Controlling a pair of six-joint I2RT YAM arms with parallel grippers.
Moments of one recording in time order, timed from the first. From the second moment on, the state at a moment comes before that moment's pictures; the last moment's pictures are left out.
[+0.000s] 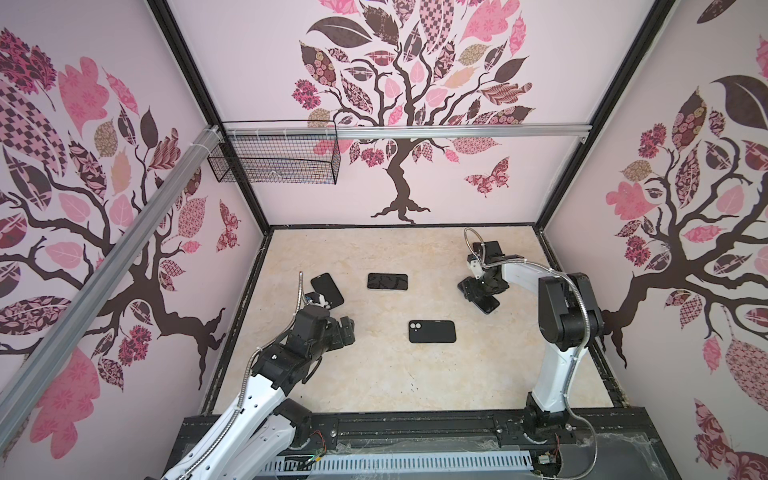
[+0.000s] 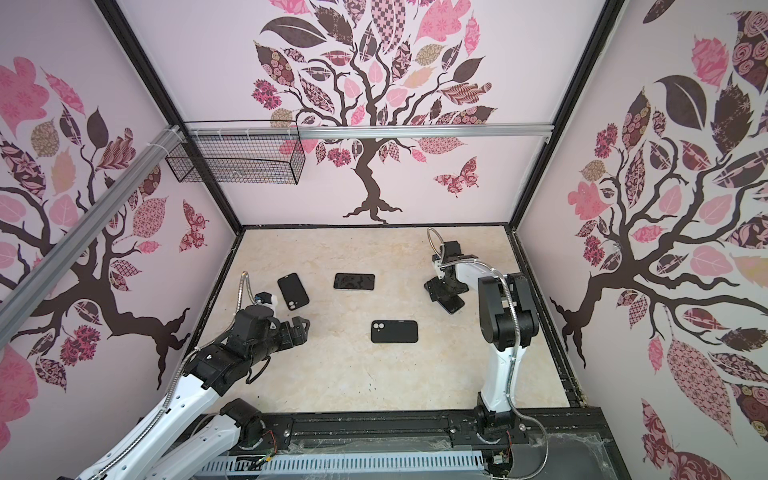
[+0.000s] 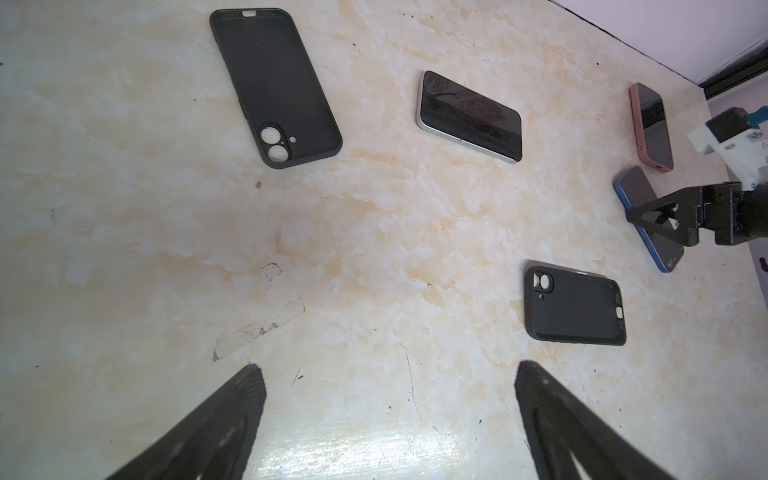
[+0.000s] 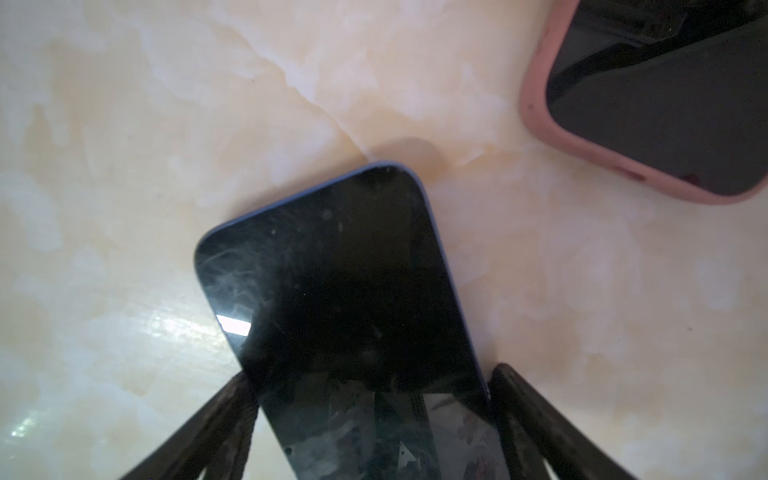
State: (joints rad) left arm -0.48 0.73 0.63 -0.67 -0.13 -0.60; right arm 0.13 1.97 1.30 -0.58 -0.03 -0.13
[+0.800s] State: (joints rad) left arm -0.48 0.76 0.63 -0.66 -0.11 -0.61; right arm 0.17 1.84 1.10 -0.42 -0.05 0.07
